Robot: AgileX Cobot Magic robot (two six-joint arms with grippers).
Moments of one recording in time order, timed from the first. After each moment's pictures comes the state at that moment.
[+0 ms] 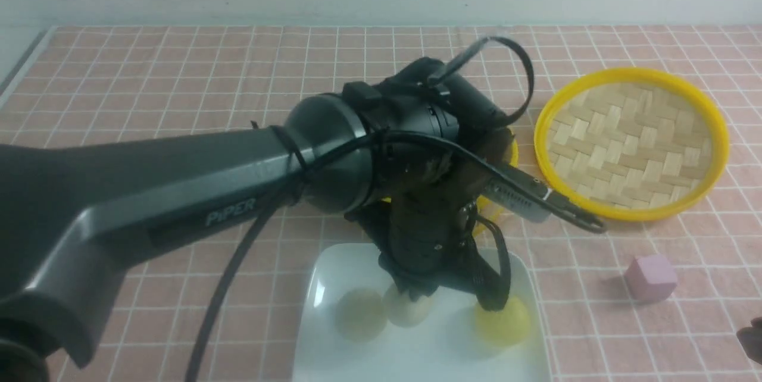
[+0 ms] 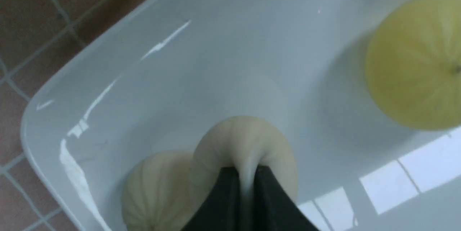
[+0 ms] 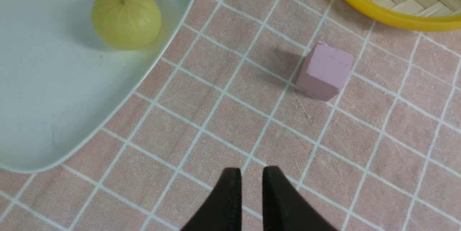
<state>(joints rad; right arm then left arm) 0.59 0.67 -0.57 -0.17 0.84 0.10 -0.91 1.94 -1.54 0.19 1.06 -0.37</state>
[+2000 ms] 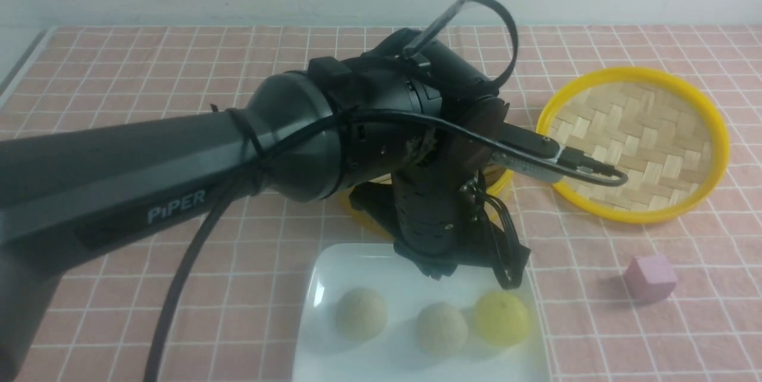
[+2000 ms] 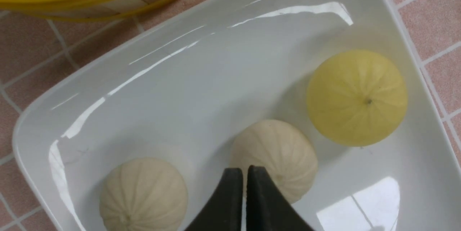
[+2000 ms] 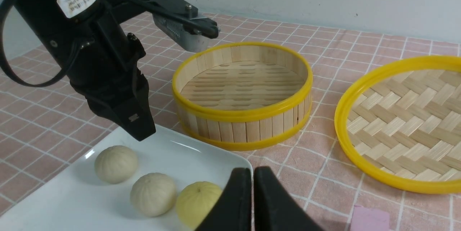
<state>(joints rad) 0.59 0.15 -0.33 -0.11 0.45 0.19 -0.91 1.86 -1.54 0.13 1.02 -0.42</state>
